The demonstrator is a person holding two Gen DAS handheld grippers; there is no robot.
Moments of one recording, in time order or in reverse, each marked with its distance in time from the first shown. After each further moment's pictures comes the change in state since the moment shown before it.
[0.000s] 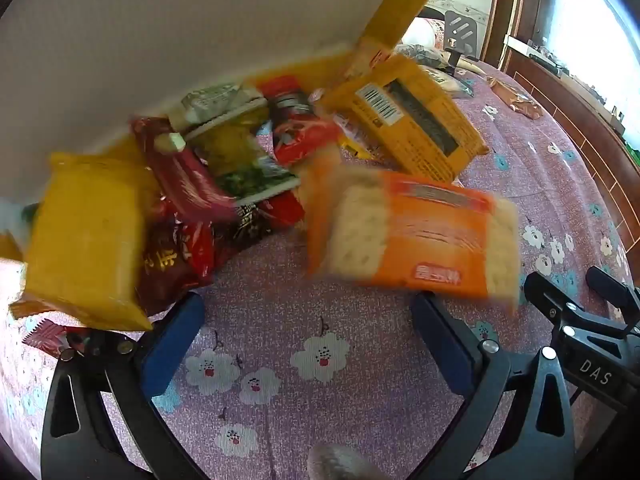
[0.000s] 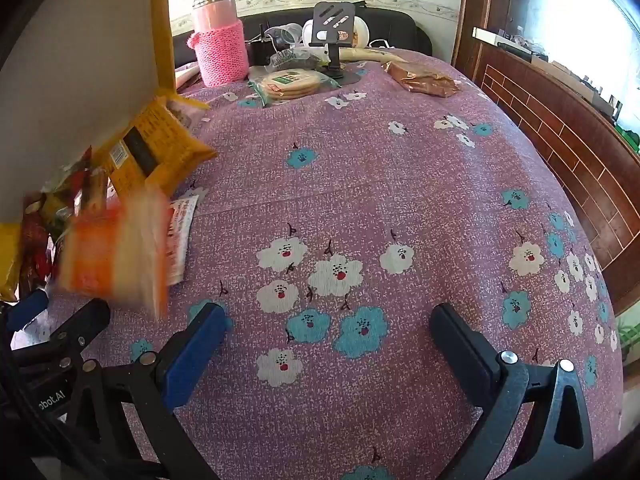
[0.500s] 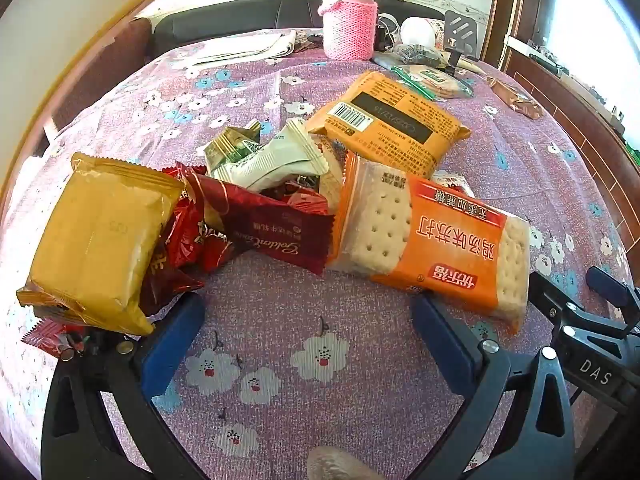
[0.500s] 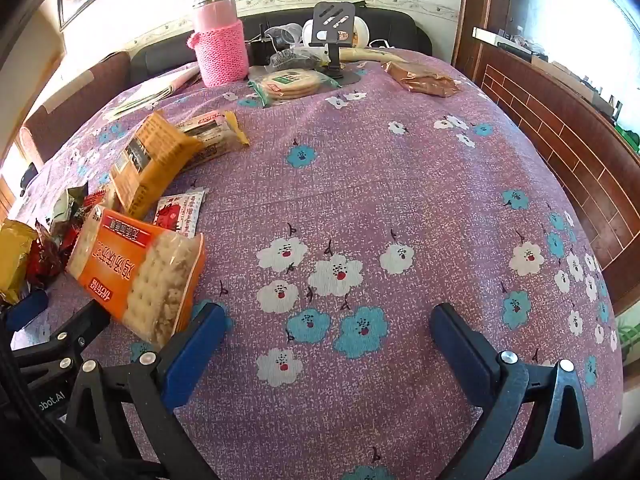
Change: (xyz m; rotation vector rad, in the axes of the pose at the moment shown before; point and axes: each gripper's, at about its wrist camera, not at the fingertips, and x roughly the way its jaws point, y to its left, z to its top) left arm 0.000 0.001 0.000 -0.001 -0.001 -0.002; right arm 0.000 0.001 0.000 -0.009 0.000 -0.012
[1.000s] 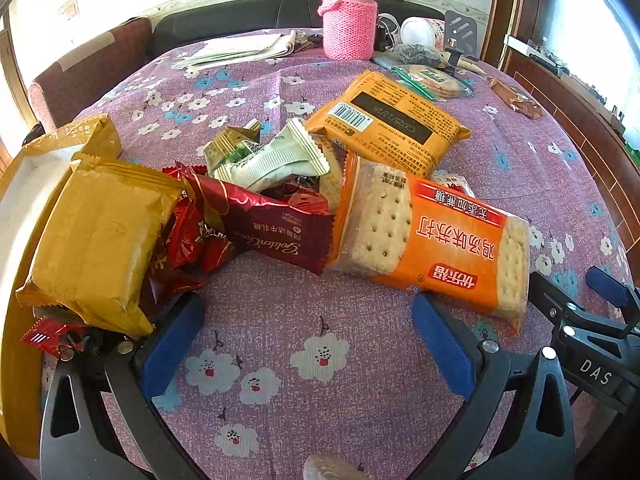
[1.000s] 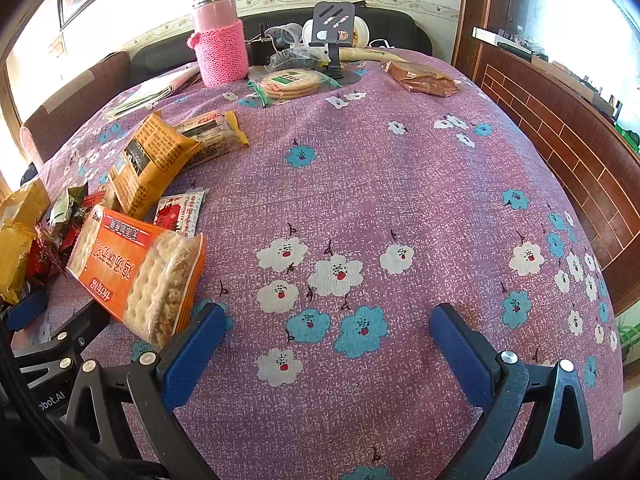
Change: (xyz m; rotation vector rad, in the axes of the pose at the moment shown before) left arm -0.003 -0.001 -0.002 0.000 -0.001 0.000; right arm 0.001 0.000 0.000 0.000 0.001 0.000
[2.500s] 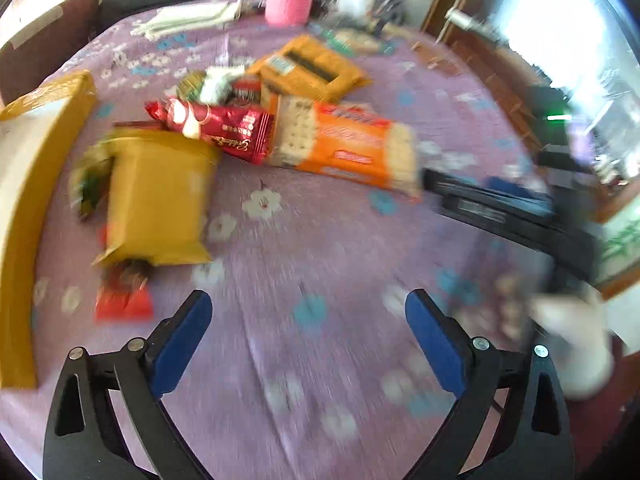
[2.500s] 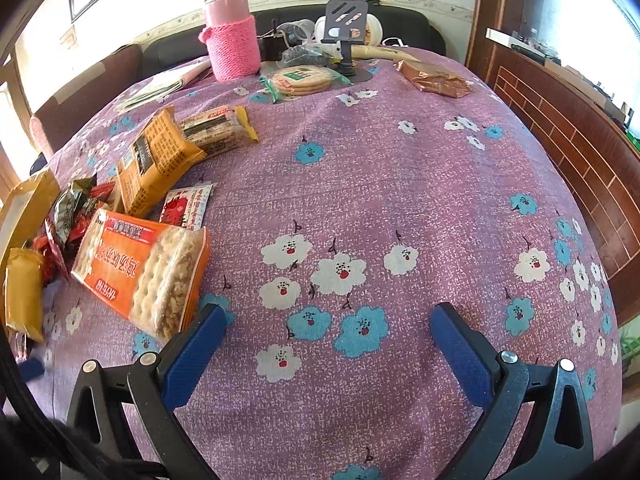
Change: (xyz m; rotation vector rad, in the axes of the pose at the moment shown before) left arm -0.083 0.014 -0.053 0.051 0.128 -0.271; right arm -0.001 0.000 0.003 -0.042 0.014 0.044
